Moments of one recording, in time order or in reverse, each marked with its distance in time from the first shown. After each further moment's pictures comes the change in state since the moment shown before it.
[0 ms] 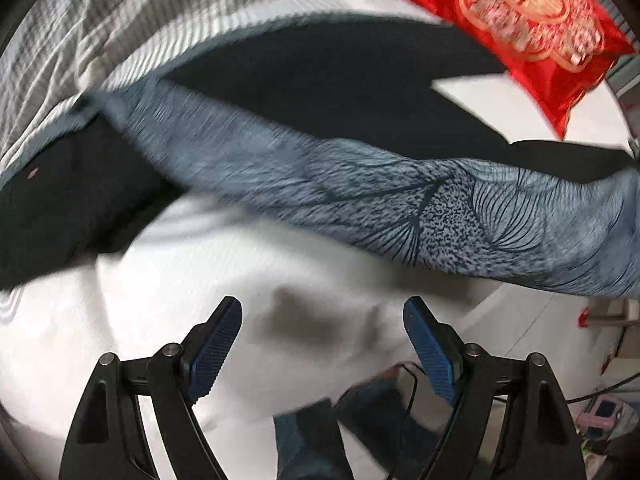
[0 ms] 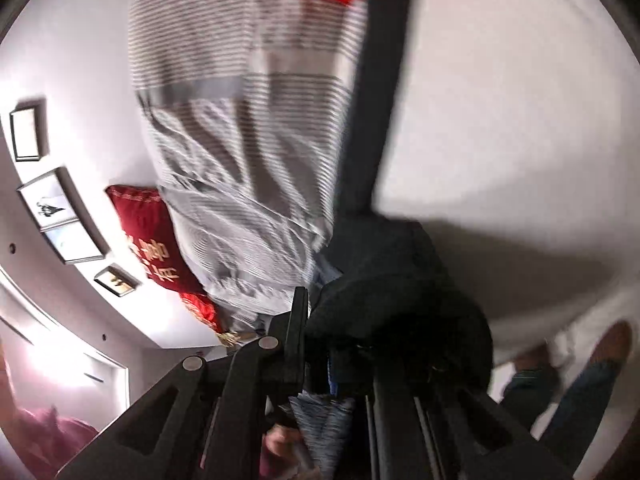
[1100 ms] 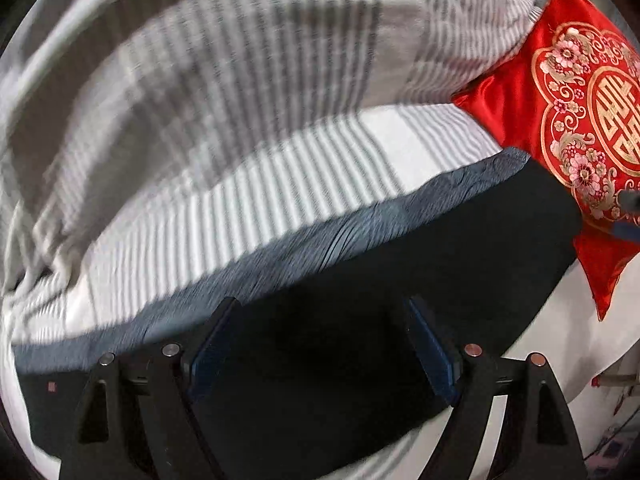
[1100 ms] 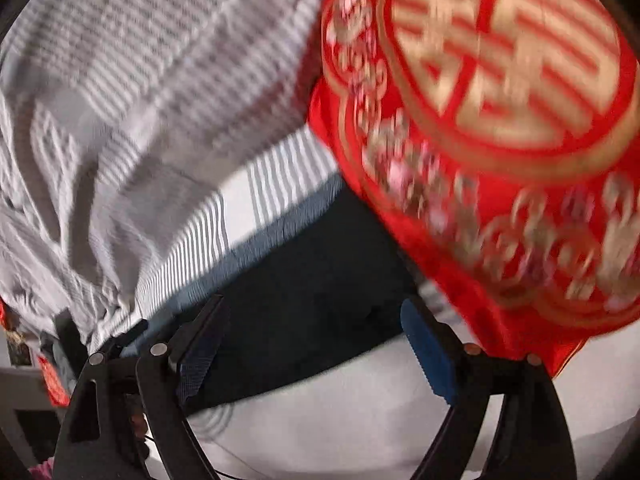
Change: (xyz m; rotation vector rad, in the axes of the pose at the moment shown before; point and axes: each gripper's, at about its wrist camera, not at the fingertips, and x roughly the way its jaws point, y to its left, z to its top) left arm 0.026 0.027 0.229 -0.019 -0.093 0.104; right arm 0.081 0.082 0.222 -0.301 0.063 -0.887
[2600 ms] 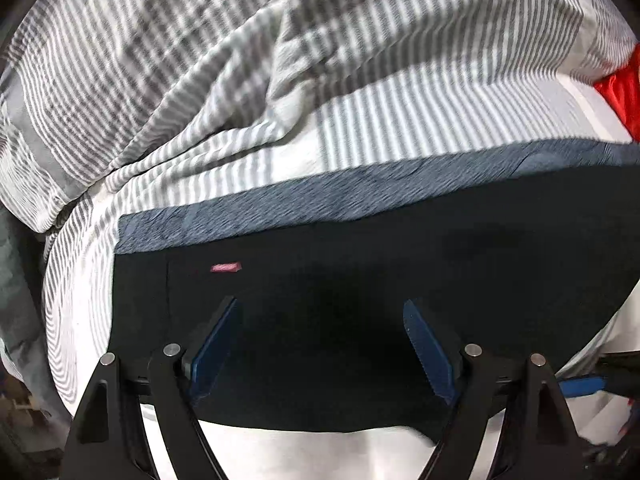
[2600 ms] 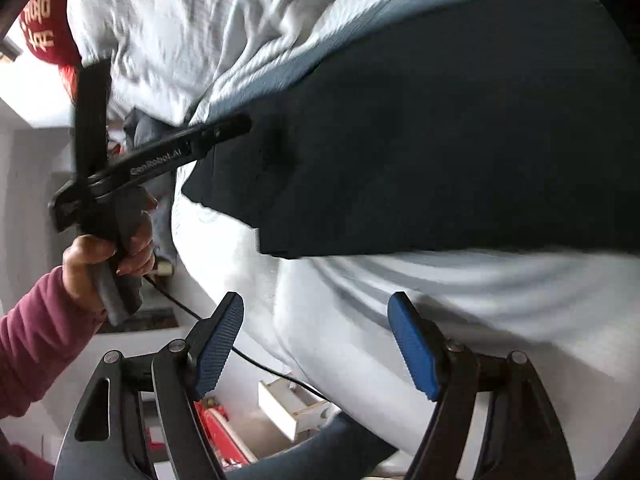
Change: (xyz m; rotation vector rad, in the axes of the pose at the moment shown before) left arm -0.031 0.234 -0.136 -0.123 0.092 0.269; right arm 0.197 0.247 -0.239 -0.476 0.508 0.468
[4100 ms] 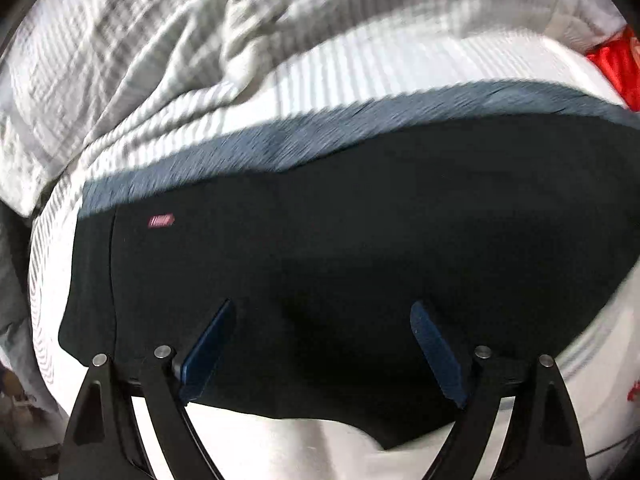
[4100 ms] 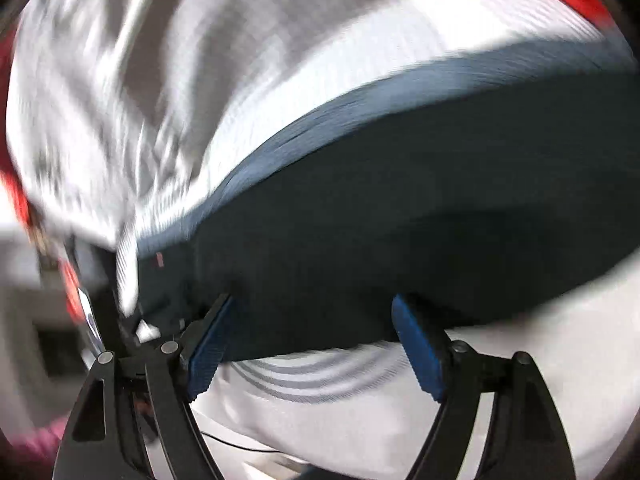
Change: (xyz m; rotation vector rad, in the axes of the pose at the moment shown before) left arm 0.016 -0.056 -0.018 0.010 0.030 -0.023; right arm -0.184 -0.088 -0.028 0.411 -0.417 -0.241
